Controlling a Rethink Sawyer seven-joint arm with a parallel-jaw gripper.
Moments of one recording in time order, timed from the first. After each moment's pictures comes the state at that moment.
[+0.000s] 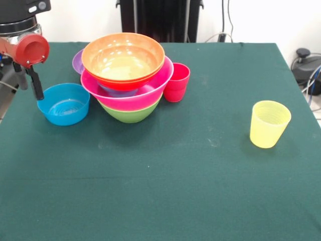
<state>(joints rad) -0.79 -0.59 0.37 1.37 -0.31 0.75 2.14</state>
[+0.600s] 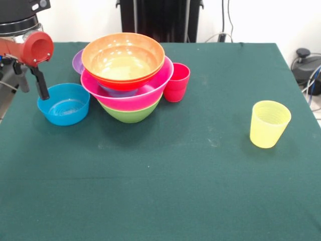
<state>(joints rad) -0.81 -0.58 0.41 1.37 -0.31 0.75 2.00</state>
